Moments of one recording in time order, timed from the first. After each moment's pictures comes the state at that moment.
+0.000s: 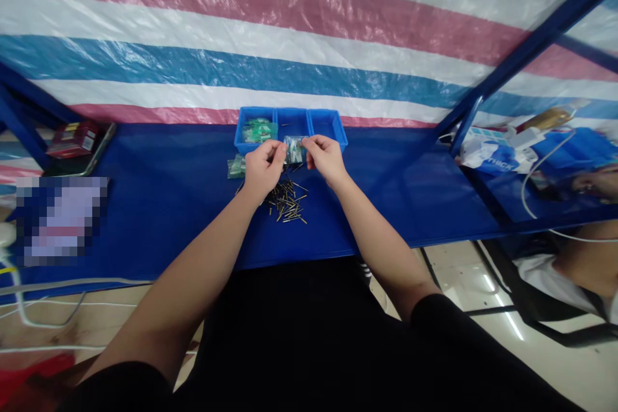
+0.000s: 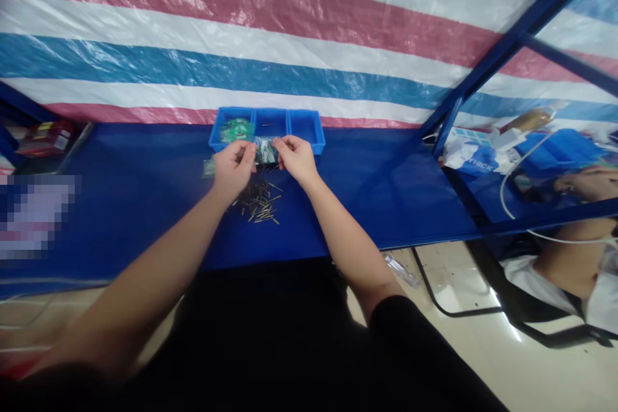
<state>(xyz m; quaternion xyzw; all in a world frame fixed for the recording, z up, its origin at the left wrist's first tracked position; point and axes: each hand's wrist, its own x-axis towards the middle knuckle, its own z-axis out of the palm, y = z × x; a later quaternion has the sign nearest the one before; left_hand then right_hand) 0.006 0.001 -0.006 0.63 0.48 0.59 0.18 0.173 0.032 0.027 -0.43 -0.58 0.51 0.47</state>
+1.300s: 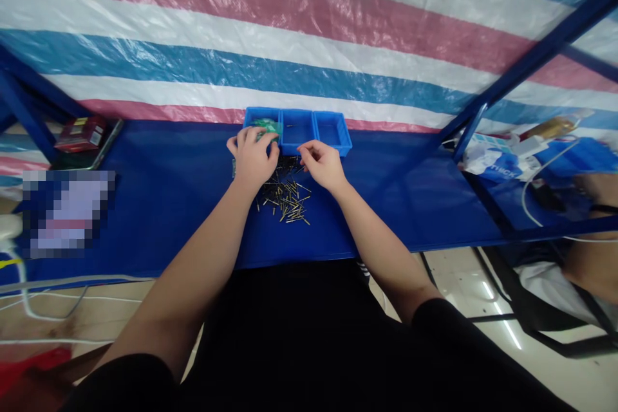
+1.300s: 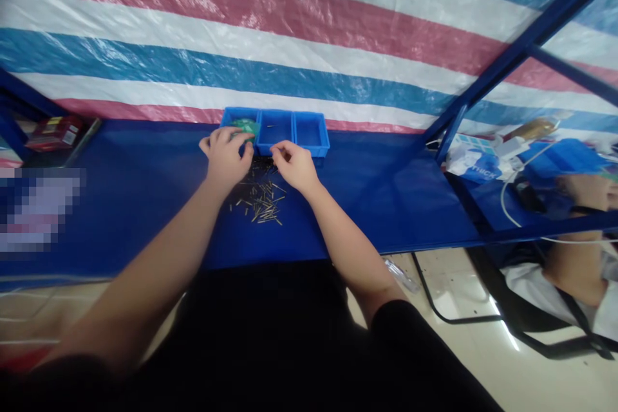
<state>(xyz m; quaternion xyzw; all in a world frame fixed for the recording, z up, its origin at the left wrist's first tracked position) -0.025 0.018 -0.009 0.66 0.63 0.40 -0.04 0.173 0.032 0.006 -0.40 -0.71 0.38 0.44</state>
